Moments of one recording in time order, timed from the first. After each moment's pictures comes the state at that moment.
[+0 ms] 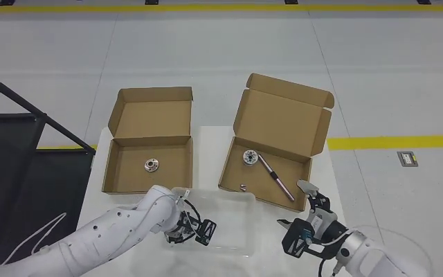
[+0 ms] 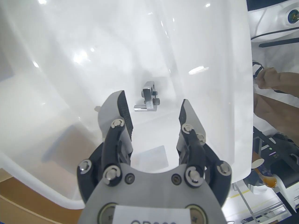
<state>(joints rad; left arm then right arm) 0.33 -0.89 -0.17 -1.47 1.22 -1.01 -0.64 -1.53 -1.16 1.57 -2.28 -1.93 -0.72 0.16</state>
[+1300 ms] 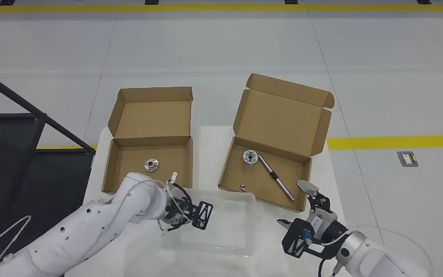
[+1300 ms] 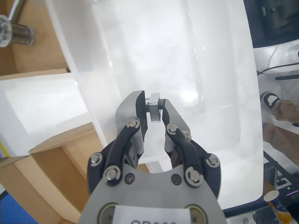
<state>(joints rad) 0.40 -0.73 -0.43 -1.66 1.28 -1.00 -0.43 -1.53 -1.16 1.57 -2.28 -1.93 -0.72 0.16</state>
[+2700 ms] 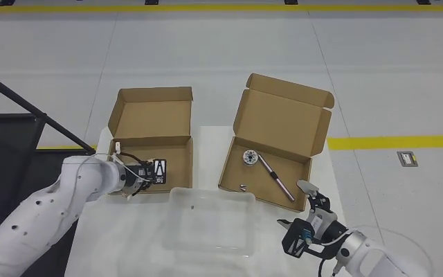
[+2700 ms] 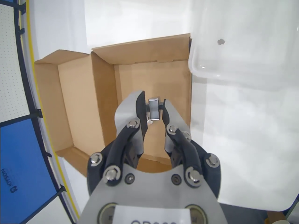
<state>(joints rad) 0.48 -0.67 -0.67 -1.44 1.51 -0.82 -0.14 -1.53 -1.16 1.57 -2.28 -1.93 -0.72 0.16</state>
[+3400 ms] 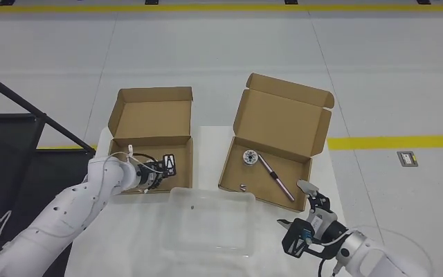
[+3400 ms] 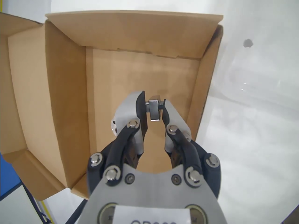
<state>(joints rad) 0.38 -0.86 -0.52 -1.08 1.43 -0.75 -0.16 -1.53 -1.16 1.57 -2.28 -1.93 -0.72 0.16</state>
